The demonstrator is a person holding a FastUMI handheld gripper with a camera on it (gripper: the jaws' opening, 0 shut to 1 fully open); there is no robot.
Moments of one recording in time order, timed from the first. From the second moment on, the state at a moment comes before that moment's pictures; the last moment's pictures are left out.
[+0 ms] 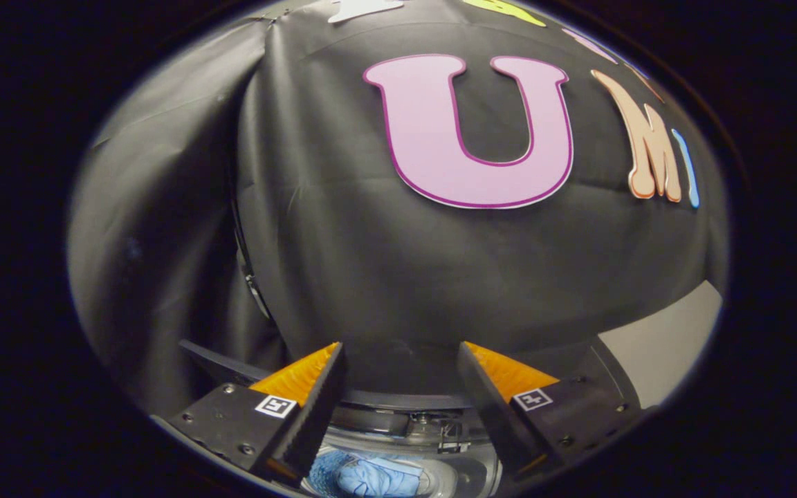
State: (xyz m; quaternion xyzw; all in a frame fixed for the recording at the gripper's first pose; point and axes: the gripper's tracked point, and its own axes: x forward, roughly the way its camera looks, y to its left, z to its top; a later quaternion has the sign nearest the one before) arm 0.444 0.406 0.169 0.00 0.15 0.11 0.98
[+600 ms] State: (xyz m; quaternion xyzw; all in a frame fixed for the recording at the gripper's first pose) arm 0.295 0.366 0.163 0.05 0.08 0.16 0.98
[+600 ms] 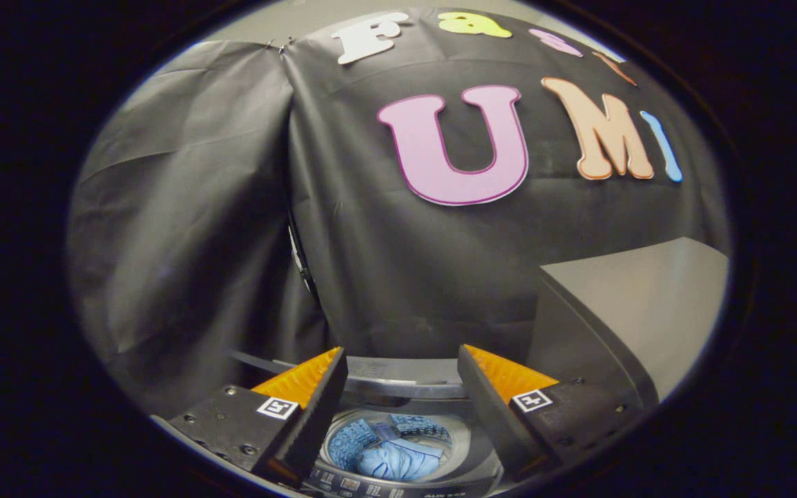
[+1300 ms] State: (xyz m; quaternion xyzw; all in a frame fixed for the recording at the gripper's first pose) arm 0.133 0.216 0.243 0.05 -0.06 0.11 0.99
